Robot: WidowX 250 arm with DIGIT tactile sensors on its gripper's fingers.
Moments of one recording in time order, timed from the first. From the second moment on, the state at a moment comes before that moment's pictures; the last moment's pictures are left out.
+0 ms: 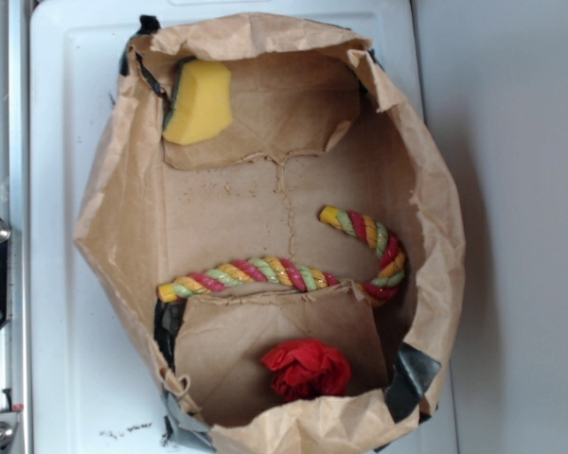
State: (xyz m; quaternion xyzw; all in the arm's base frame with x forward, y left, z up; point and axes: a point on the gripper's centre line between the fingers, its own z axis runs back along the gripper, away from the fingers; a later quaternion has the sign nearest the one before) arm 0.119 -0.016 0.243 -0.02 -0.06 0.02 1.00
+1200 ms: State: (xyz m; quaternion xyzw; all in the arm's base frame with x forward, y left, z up) arm 0.233 0.004 0.191 0.06 -0.07 0.04 0.99
